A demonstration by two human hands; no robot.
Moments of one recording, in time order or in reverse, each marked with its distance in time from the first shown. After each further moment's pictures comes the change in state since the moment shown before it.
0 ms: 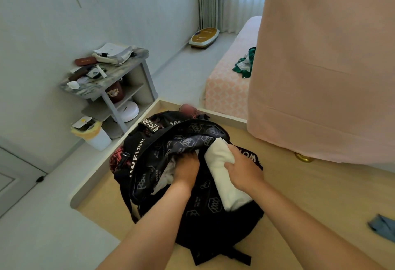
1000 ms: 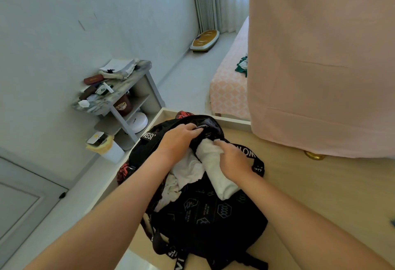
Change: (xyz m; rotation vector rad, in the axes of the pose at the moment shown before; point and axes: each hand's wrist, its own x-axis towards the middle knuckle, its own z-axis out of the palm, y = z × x) left_hand 0.027 -0.089 -0.106 -0.348 0.302 0.367; right_hand 0.044 -0.025 0.018 0.140 0.122 -0.204
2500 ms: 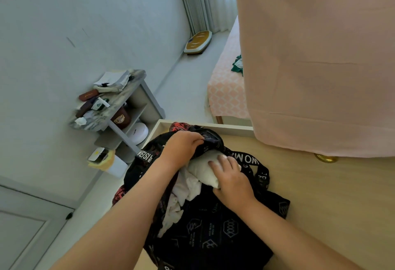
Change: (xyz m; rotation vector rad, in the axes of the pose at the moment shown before) left_hand 0.053 -0.013 0.015 -0.308 0.049 -0.068; right_hand -0.006 0.007 0.034 -0.337 0.045 -0.176
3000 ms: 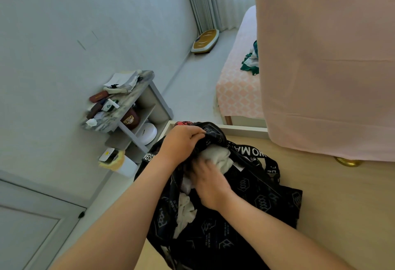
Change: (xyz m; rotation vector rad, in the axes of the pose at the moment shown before) left_hand 0.001 -0.015 -0.038 -0.131 0.054 -0.049; right_hand 0.055 -0.075 0.022 -0.630 -0.183 -0.378
